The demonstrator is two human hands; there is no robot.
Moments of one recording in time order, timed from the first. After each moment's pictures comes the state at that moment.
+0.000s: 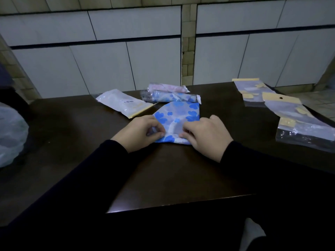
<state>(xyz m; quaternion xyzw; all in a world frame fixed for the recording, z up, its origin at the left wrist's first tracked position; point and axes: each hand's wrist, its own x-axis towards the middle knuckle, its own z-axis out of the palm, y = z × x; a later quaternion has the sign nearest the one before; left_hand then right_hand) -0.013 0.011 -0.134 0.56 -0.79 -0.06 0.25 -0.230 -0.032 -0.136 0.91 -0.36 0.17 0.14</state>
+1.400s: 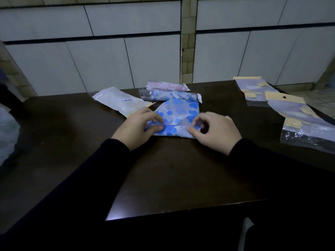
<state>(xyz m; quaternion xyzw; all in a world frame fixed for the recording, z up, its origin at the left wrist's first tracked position) -0.007 -0.002 -0.145 0.57 -0.75 -0.01 0.33 -0.244 -0.057 -0.147 0.84 -0.47 0.26 -0.07</state>
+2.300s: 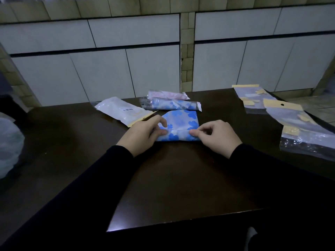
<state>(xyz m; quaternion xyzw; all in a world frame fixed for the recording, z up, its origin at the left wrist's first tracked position) -0.013 -0.011 -0.140 0.58 -0.75 -0.03 0.31 -0.243 -0.062 -0.140 0.78 -0.52 0.28 -0.23</state>
